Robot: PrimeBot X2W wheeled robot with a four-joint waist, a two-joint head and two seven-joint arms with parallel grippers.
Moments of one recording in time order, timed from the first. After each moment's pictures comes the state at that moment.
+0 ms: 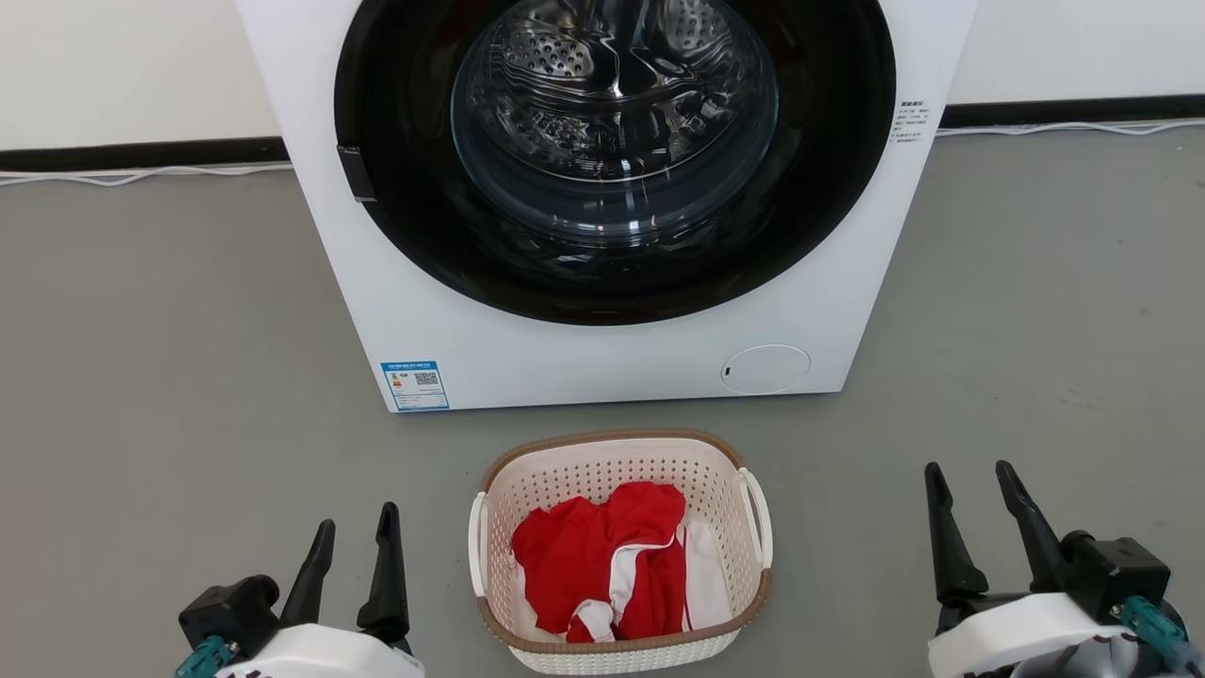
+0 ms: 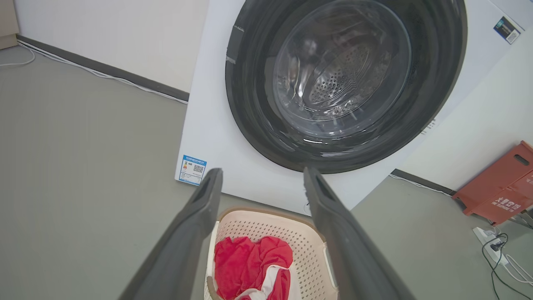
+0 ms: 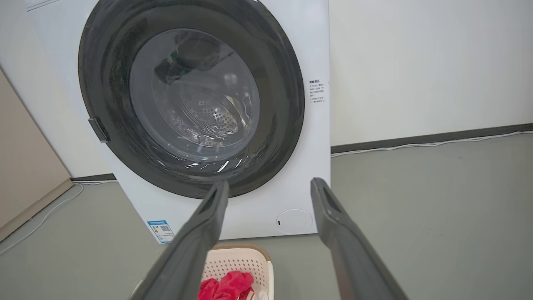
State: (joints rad) left arm 0.01 0.04 -0.05 0.25 -0.48 -0.02 -0.20; right arm -0.02 -0.05 -0.08 0.24 0.17 0.12 -0.20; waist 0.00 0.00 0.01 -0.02
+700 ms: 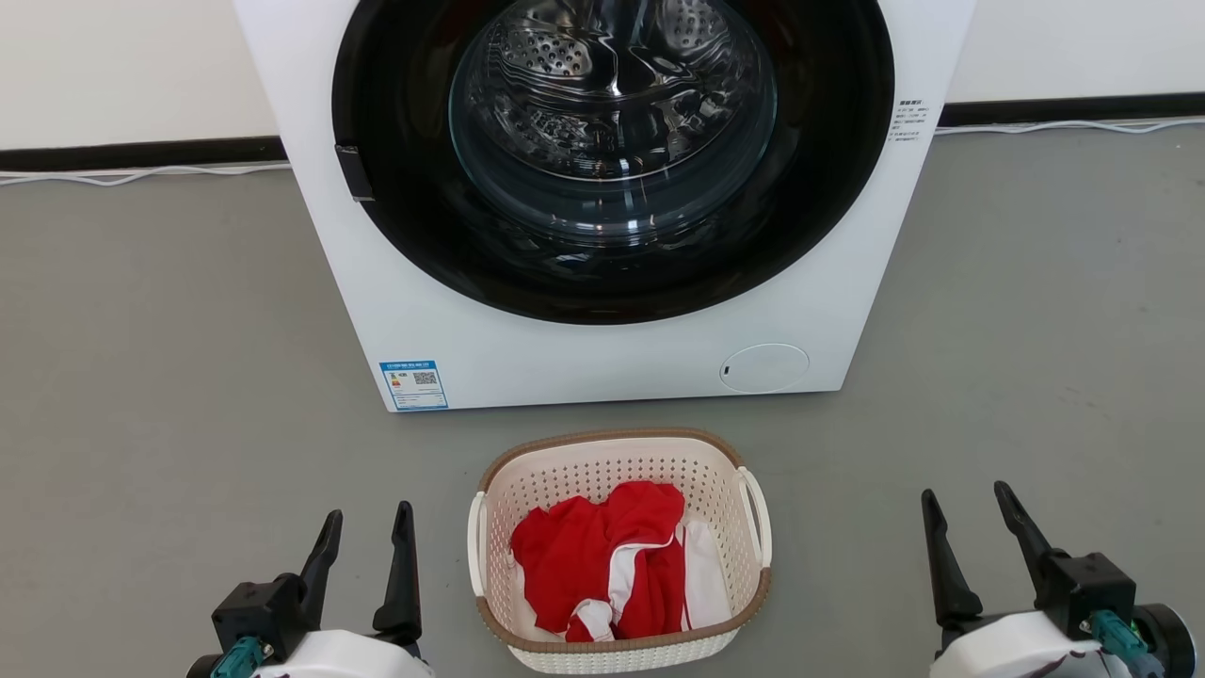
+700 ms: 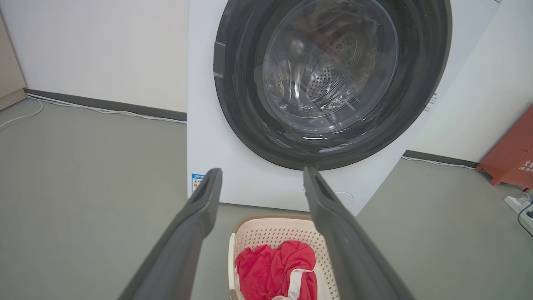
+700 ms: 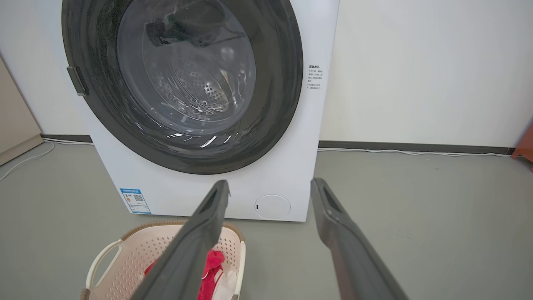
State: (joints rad) left arm 0.01 0.04 -0.07 0.25 -0.29 -0.01 -0.25; right arm -0.03 -0.04 -0.13 0.34 -0.04 0.12 -0.25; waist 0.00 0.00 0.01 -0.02
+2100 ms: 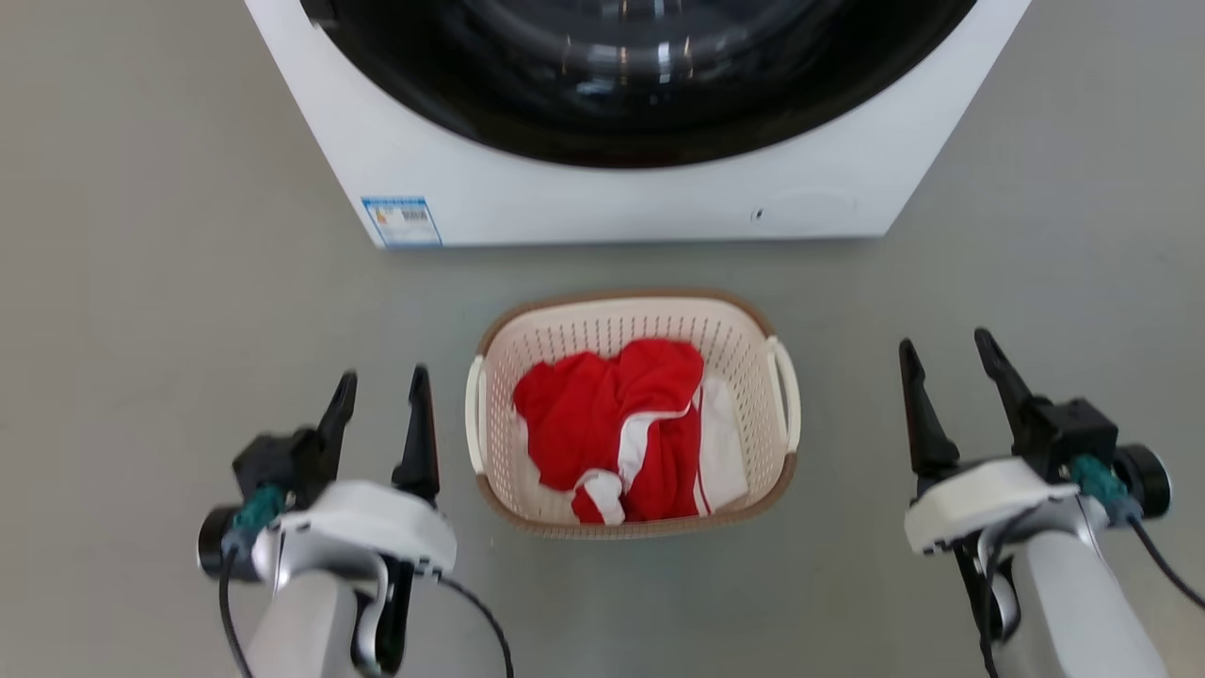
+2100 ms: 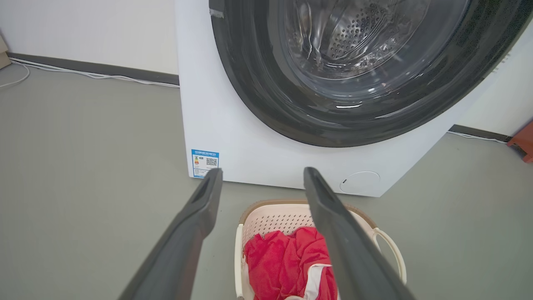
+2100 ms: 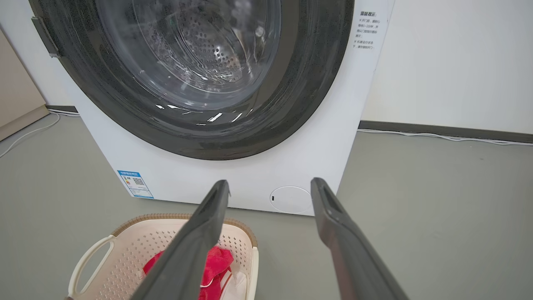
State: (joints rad) left arm -0.26 0.04 -0.11 0.40 -0.30 0.02 -0.26; right arm -0.31 -0.05 -0.10 0.45 -0.05 0.12 -0.25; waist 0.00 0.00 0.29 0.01
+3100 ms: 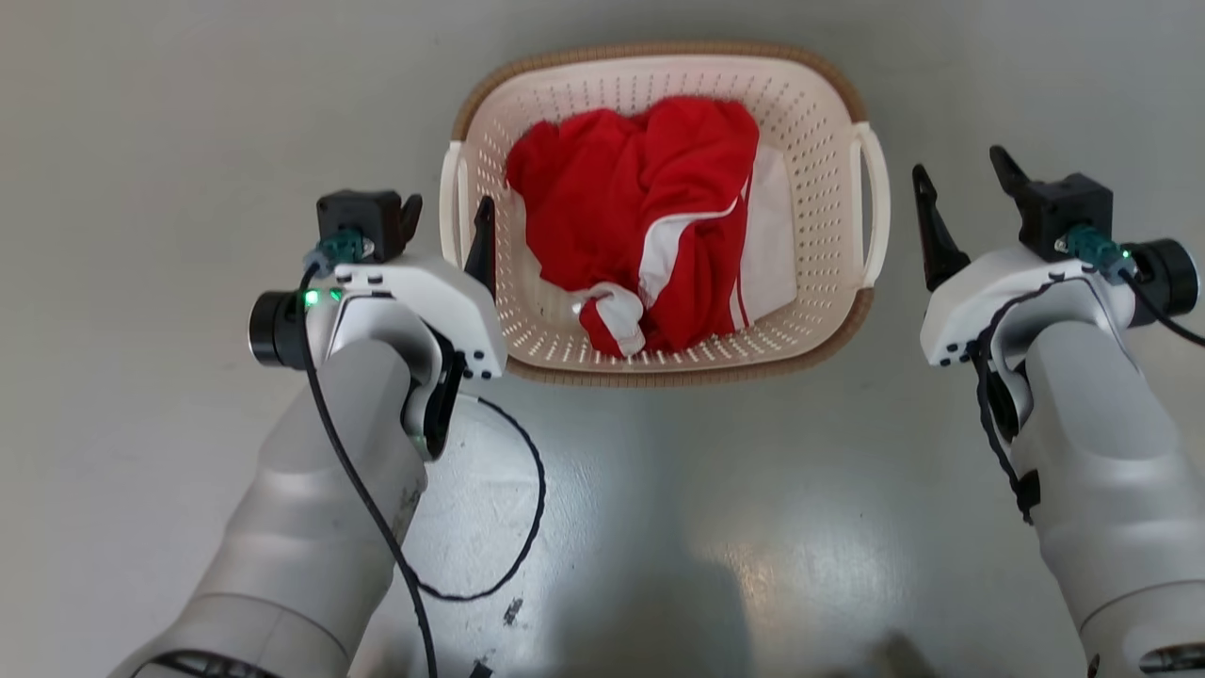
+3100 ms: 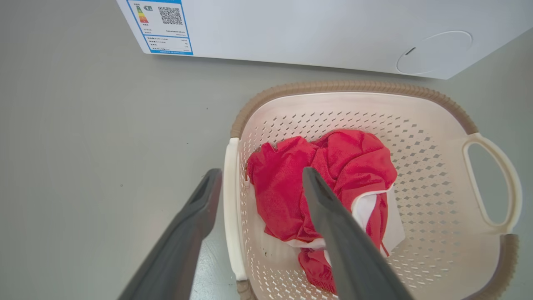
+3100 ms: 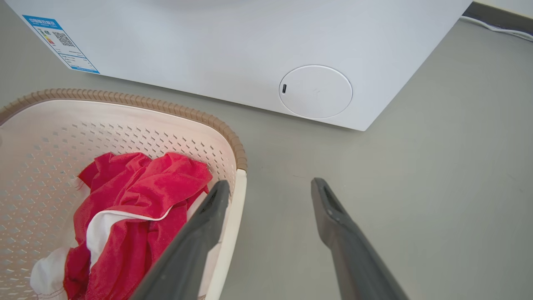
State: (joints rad) left arm -0.87 0.03 -0.41 1.02 -0.52 0.05 -0.24; right arm -0.82 -0.10 -0.10 0.96 -0.18 0.12 -0.25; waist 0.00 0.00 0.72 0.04
